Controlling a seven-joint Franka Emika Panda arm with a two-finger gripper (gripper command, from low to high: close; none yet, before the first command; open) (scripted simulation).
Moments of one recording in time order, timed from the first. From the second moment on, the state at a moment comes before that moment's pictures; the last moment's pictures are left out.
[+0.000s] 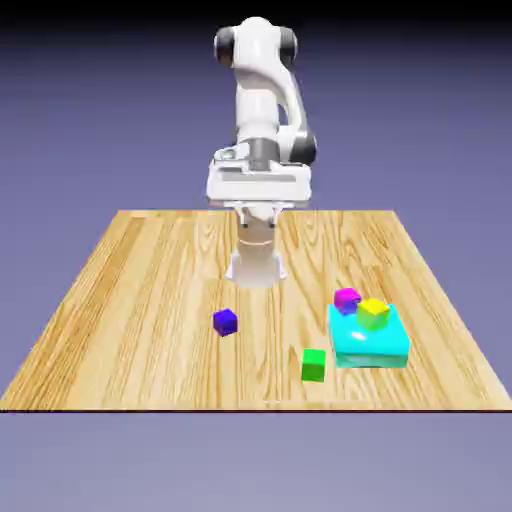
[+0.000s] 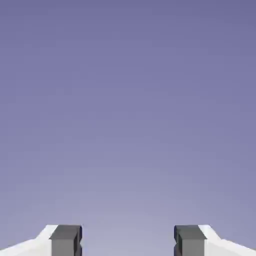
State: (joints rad) arm -0.01 -0.53 0.00 -2.79 0.02 2.98 0.75
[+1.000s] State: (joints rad) arm -0.48 0.45 -0.04 -2.48 0.44 2.01 0.88
